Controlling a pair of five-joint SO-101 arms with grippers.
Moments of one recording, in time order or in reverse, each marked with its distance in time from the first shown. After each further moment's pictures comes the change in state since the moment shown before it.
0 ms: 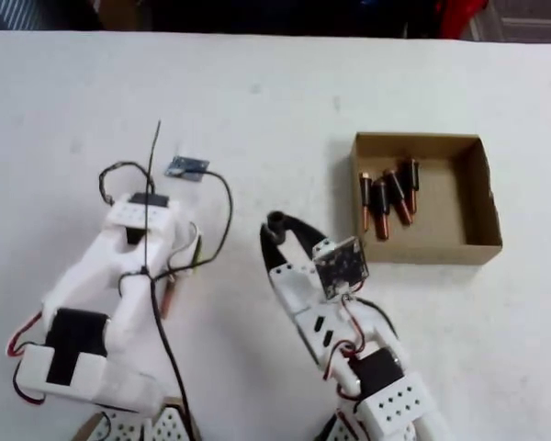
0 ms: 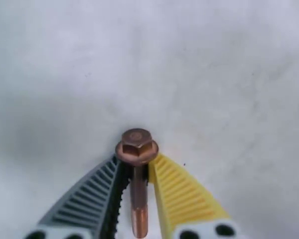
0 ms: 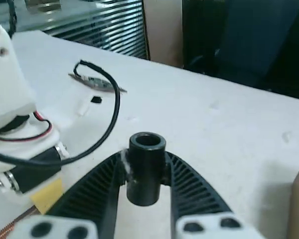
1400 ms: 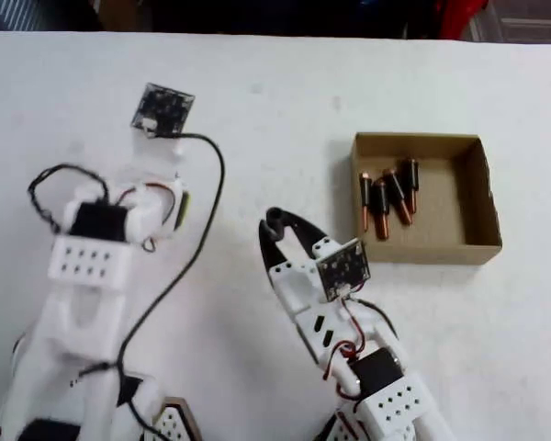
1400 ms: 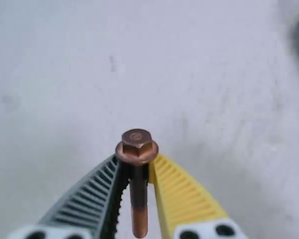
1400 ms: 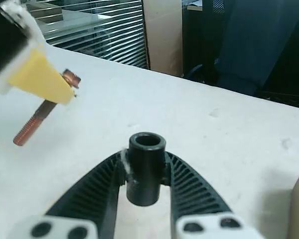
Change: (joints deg) left arm 0.3 -36.5 -4.8 0.7 -4.4; right arm 0.0 0.1 0.0 -1.1 0.0
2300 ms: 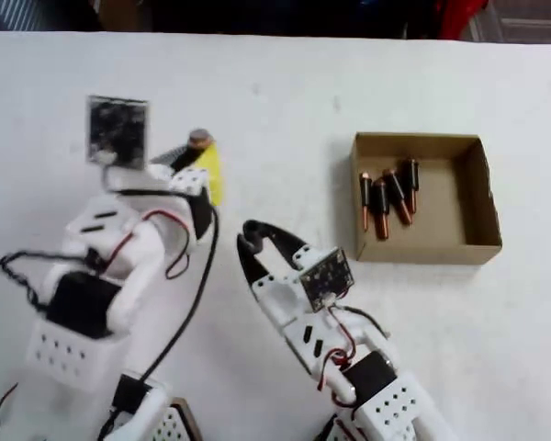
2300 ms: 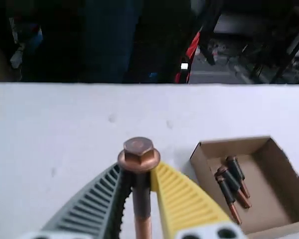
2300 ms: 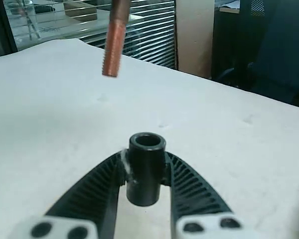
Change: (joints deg) left arm 12.7 -21.4 0.6 -10.2 23.5; right arm -6.8 0.0 0.0 0.0 0.0
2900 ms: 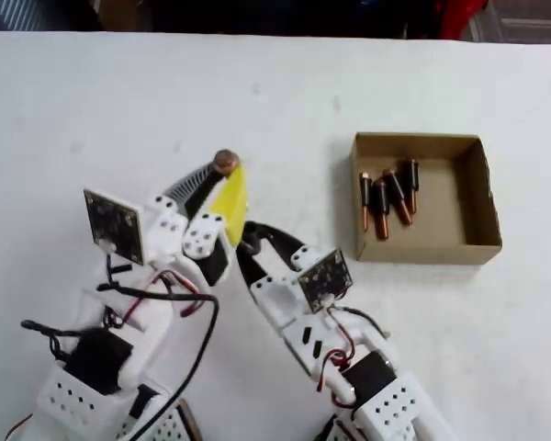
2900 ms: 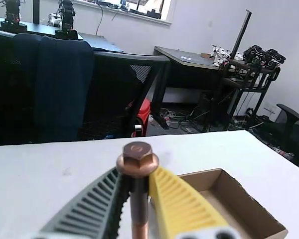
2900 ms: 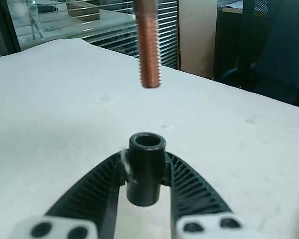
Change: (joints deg) left arm 8.5 -21.2 27.3 -21.8 -1.9; right arm -0.6 0.0 0.0 0.0 0.0
